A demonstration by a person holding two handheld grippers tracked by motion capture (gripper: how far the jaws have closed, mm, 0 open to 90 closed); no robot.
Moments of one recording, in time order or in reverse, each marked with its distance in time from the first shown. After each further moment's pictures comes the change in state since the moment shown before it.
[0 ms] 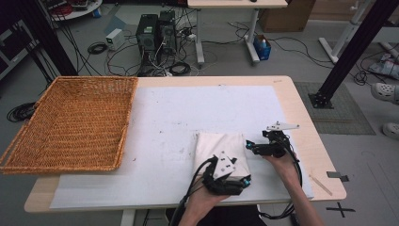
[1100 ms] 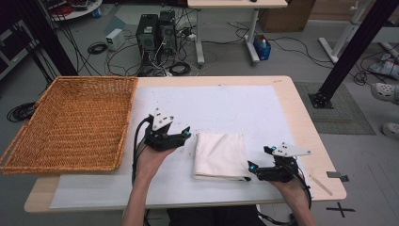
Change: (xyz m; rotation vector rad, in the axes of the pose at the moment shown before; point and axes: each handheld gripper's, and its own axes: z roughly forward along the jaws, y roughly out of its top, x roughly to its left) left arm 0.144 0.034 -0.078 0.027 0.363 -0.098; right arm 0.047 -0.036 -0.056 -0.085 0.065 -0.107
